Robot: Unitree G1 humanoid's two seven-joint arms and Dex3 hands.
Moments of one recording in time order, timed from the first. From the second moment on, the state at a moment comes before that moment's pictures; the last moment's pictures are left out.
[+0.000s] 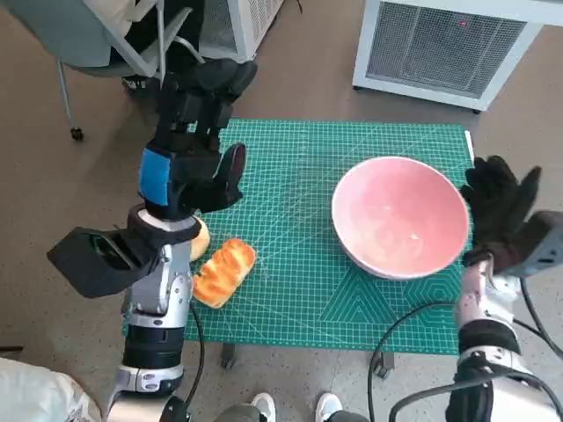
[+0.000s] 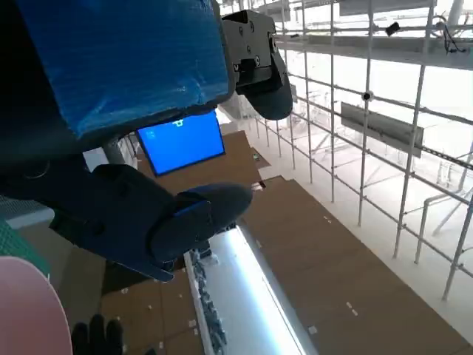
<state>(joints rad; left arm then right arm) -0.57 0.09 0.12 0.17 -0.32 -0.37 -0.39 -0.83 -0.26 -0.45 1.31 0.22 -0.46 0.12</state>
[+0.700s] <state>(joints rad) -0.52 0.13 0.14 0.09 -0.32 -0.34 -0.37 -0.89 -0.17 -0.45 1.33 0.22 -0.39 0.14</state>
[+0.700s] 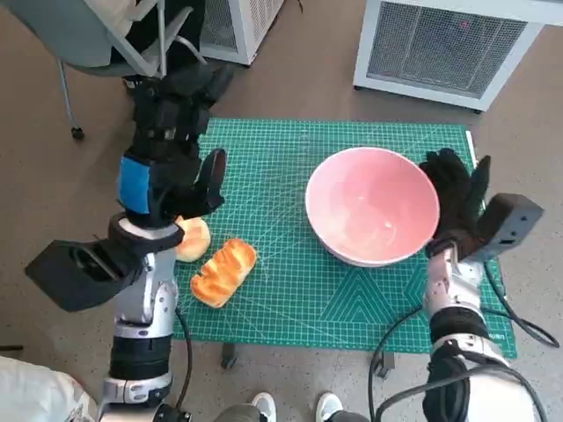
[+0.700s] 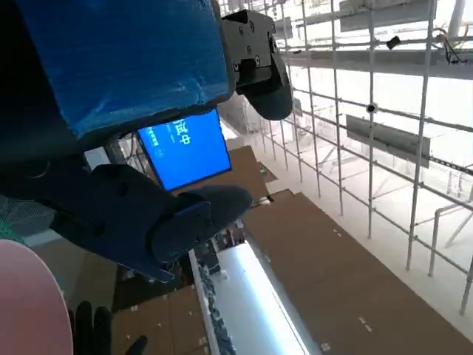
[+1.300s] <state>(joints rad) -0.47 0.14 0.15 0.05 -0.31 -0.32 -0.32 -0.95 -0.09 -0.47 1.33 0.23 -0.32 0.12</state>
